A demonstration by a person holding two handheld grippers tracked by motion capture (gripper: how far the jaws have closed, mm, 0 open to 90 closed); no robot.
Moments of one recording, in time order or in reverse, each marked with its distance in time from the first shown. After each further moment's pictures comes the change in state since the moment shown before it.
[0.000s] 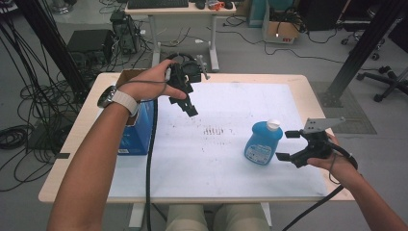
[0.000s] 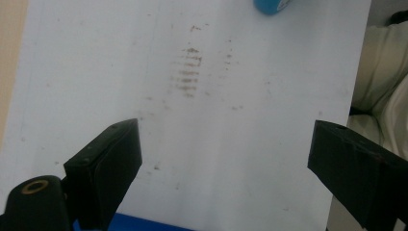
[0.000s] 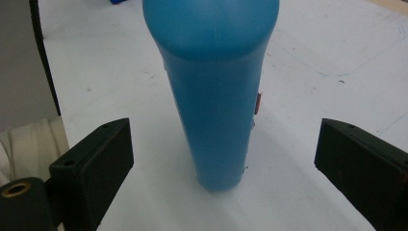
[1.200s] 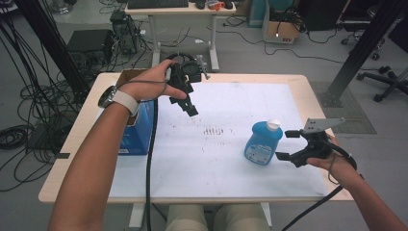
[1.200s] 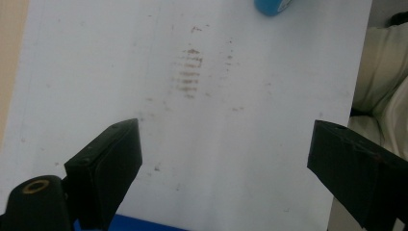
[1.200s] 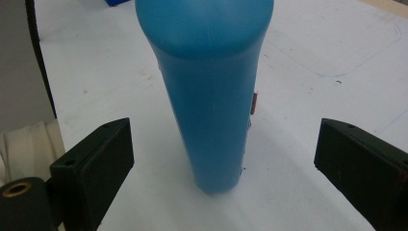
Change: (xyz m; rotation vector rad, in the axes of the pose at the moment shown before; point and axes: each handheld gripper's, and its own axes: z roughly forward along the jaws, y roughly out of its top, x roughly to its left) left arm 0.001 0.000 0.001 -0.001 -0.002 0.000; right arm -0.001 -0.002 0.002 -0.011 -0.007 0.005
